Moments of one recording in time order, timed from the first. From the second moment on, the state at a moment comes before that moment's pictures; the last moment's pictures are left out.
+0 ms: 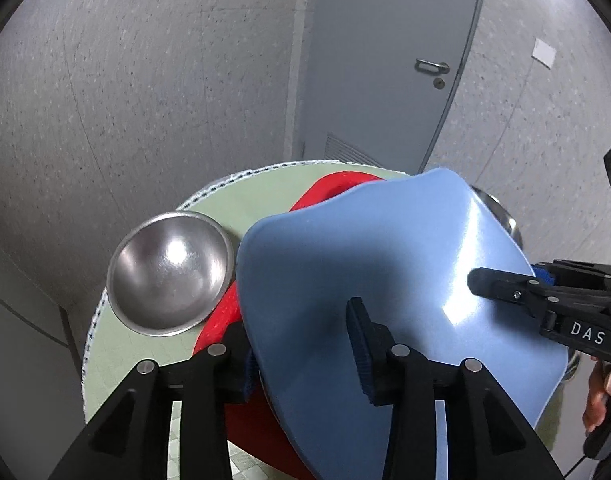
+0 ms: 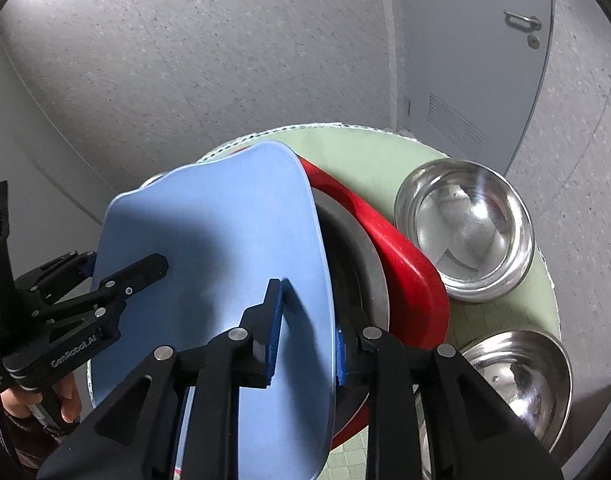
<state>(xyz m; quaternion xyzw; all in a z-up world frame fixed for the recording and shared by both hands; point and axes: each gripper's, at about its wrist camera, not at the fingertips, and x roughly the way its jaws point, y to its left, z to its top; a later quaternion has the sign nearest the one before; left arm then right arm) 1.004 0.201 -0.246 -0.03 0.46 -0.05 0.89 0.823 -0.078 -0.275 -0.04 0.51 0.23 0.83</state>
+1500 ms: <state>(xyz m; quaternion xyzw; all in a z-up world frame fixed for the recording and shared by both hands) 1.179 -0.059 -0.298 0.06 0.58 -0.02 0.81 0.973 -0.221 -0.344 0.03 0.60 0.30 0.75</state>
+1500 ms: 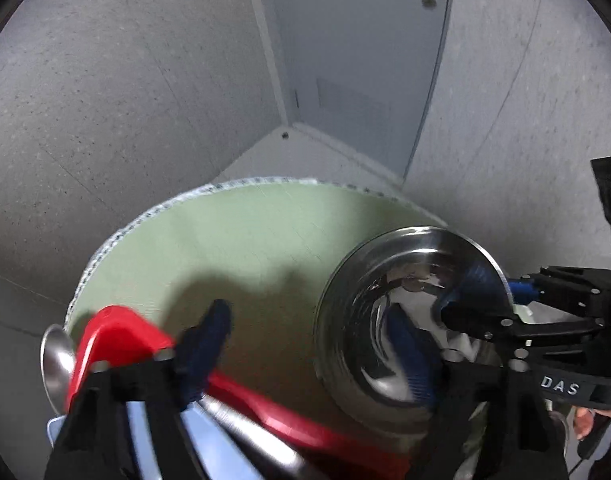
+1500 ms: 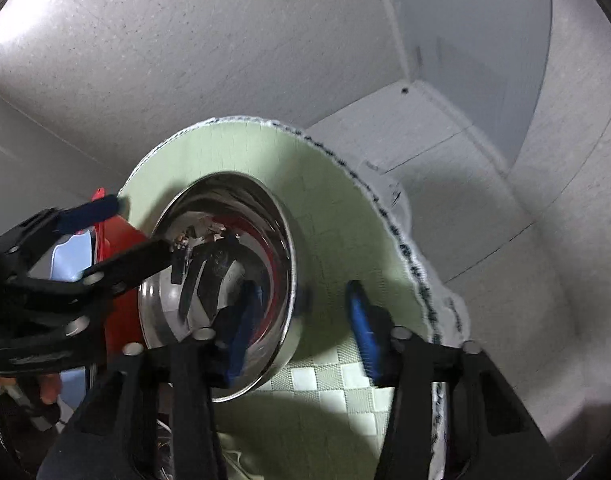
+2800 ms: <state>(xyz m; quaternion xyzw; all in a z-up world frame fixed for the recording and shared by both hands) 1.084 -0.130 -0.285 0.06 0.52 -0.18 0.83 0.840 -0.282 -0.273 0.10 0.52 0.24 0.81</state>
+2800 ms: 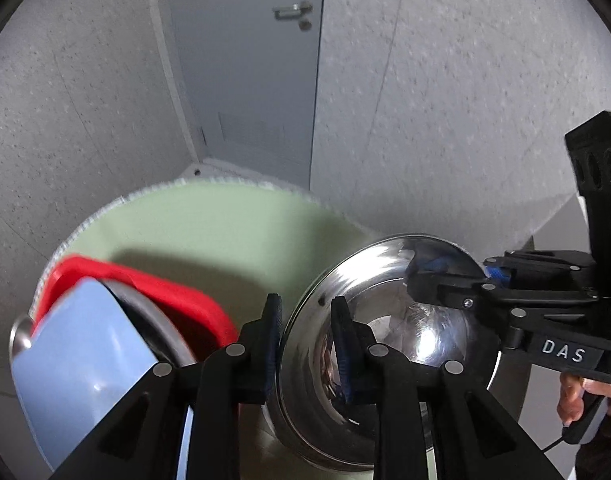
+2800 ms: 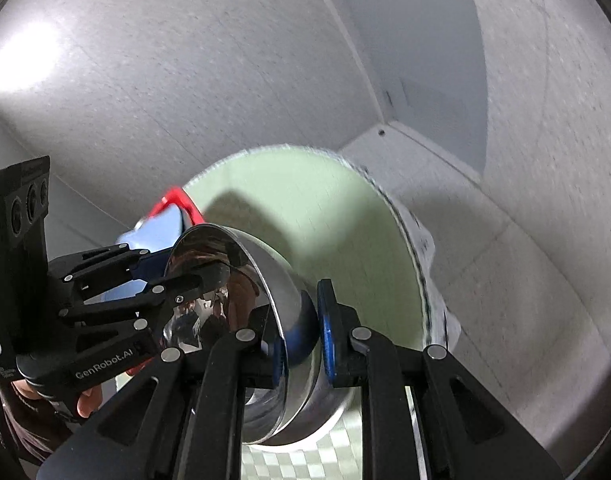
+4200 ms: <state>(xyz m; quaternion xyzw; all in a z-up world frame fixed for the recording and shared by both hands) 0.981 0.104 -0.213 -0.11 0.39 0.03 0.91 0.845 -0.057 -0.176 -0.04 0.43 0.32 0.84</state>
